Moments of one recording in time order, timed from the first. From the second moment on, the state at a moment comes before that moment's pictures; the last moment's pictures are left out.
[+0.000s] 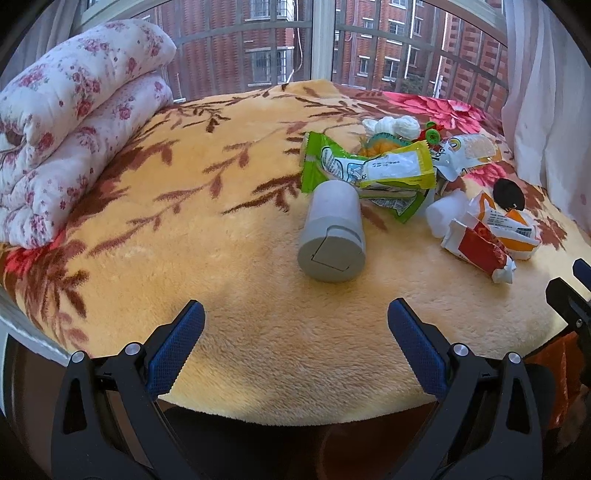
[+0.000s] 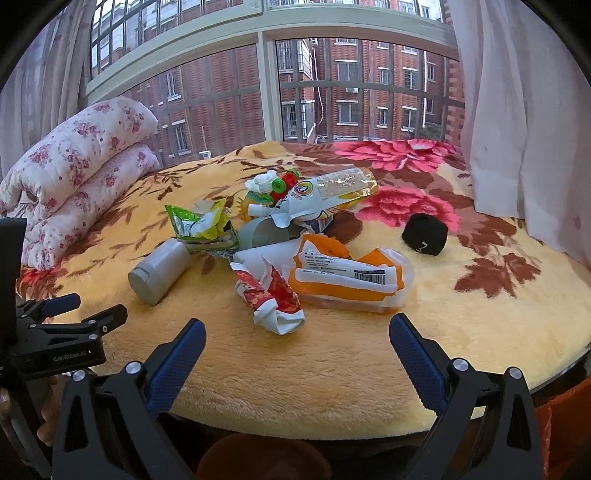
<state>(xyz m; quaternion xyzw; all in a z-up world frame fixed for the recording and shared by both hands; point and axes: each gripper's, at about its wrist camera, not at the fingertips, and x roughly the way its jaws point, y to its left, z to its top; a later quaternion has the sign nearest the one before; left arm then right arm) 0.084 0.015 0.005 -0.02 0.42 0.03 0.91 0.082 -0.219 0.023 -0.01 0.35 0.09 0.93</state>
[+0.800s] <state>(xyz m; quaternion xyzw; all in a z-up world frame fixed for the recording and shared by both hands) 0.084 0.009 0.002 -0.02 0.42 0.03 0.91 0.084 -0.212 0.021 -0.02 0.35 0.11 0.93</state>
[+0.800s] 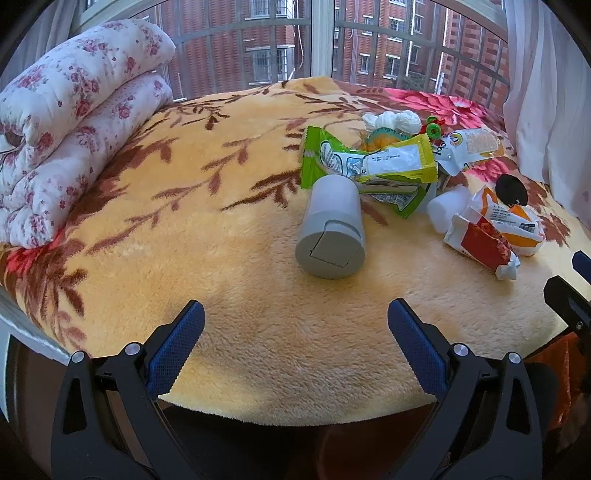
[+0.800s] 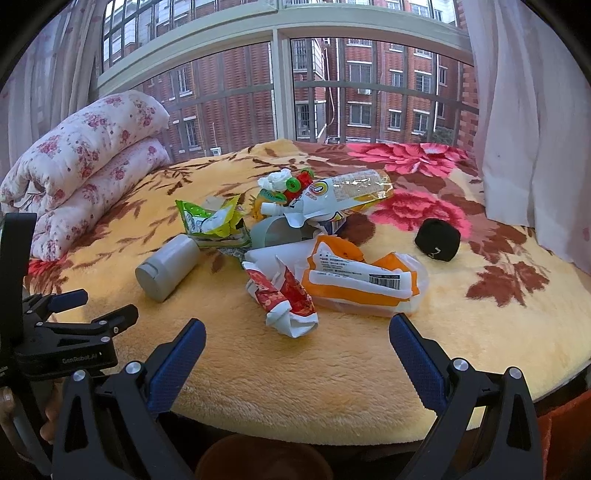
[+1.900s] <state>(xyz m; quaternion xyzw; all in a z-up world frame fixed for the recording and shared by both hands) 0.089 0.024 -0.009 -0.02 0.42 0.04 0.90 0.122 -0.188 0.007 -0.07 0.35 0.23 0.90</state>
